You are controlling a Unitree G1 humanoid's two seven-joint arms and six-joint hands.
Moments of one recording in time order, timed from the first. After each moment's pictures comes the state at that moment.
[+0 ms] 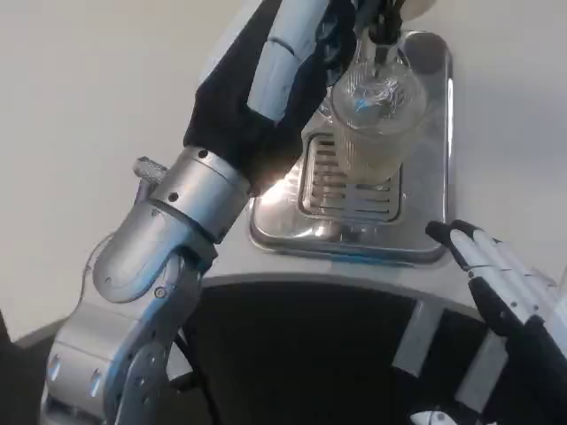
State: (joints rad) left arm -0.56 0.14 -0.06 -0.38 -0.34 0.36 -0.23; right arm 0.67 -0.13 -0.09 -1.03 -0.70 -0.18 0.35
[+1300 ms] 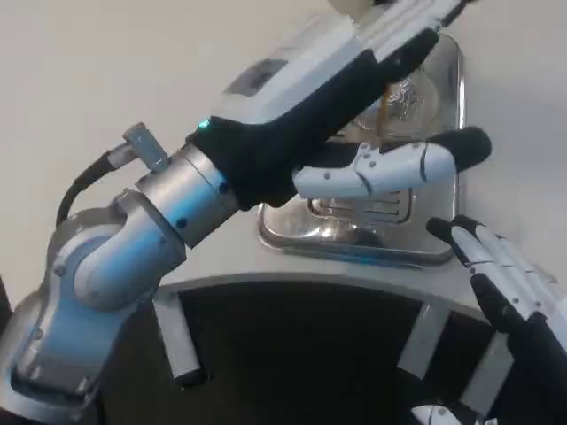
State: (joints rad) left arm -0.61 0.46 -0.21 -0.26 0.29 -0.19 -0.39; right arm 0.67 -0.12 -0.08 -1.03 -0.70 -0.18 0.34
